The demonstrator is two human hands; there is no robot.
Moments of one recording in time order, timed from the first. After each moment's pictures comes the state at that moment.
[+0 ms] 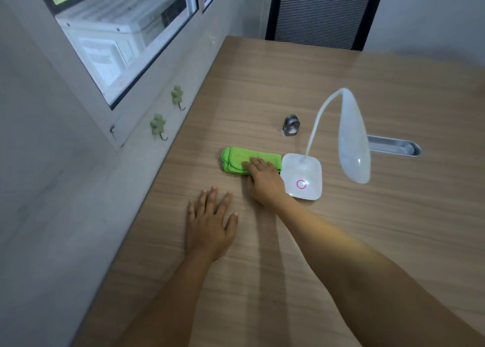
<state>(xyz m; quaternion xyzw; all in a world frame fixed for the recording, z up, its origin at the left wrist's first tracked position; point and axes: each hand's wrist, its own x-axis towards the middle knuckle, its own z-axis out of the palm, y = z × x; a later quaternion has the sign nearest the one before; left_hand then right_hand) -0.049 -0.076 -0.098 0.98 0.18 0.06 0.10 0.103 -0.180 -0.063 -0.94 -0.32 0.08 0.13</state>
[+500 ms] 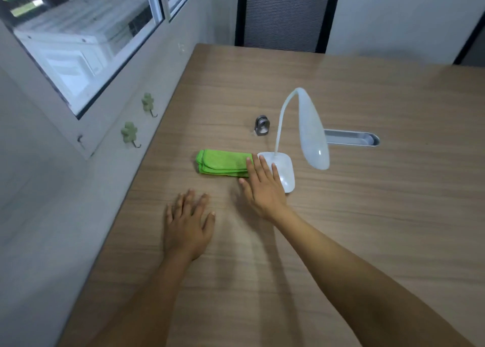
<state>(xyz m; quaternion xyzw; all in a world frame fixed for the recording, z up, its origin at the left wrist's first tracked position) -0.051 -0.073 -0.097 0.98 0.17 0.04 0.09 0.069 -0.240 -0.052 -0.96 -0.24 -0.01 0.15</state>
